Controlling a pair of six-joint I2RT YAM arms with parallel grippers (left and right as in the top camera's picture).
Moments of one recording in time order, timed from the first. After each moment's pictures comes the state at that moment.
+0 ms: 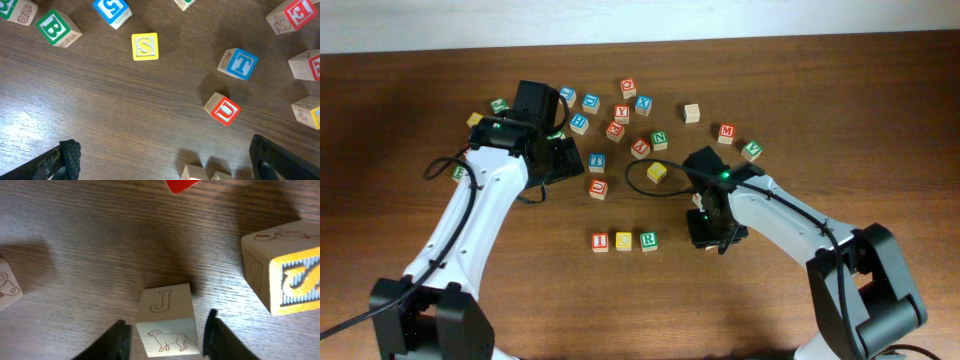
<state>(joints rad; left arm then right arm) -0.22 1.69 1.44 -1.05 -0.13 -0.52 0.45 1.76 1.06 -0.88 -0.07 0.34</state>
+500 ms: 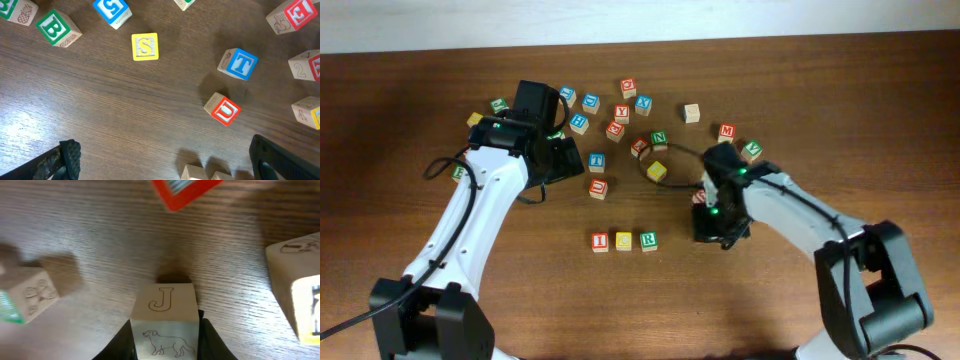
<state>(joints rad) -0.22 1.69 1.44 -1.05 -0.13 -0.52 0.34 1.76 1.03 -0.81 -0.28 0.33</state>
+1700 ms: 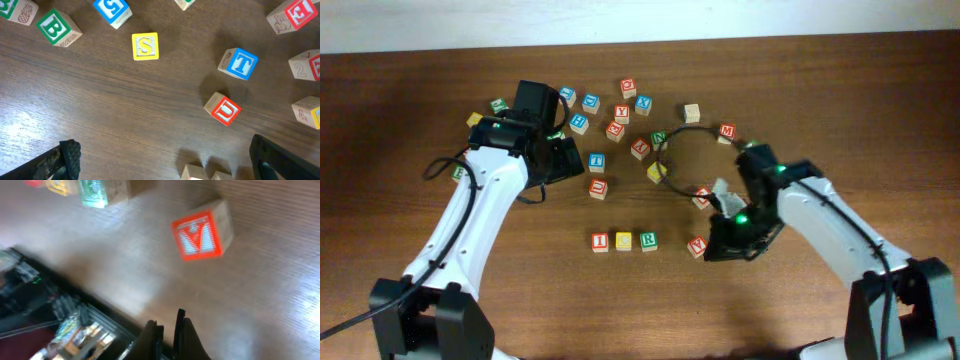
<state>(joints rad) -0.22 1.69 1.44 -1.05 -0.13 -0.52 0.26 1.61 1.02 -1.07 -0.56 0.11</state>
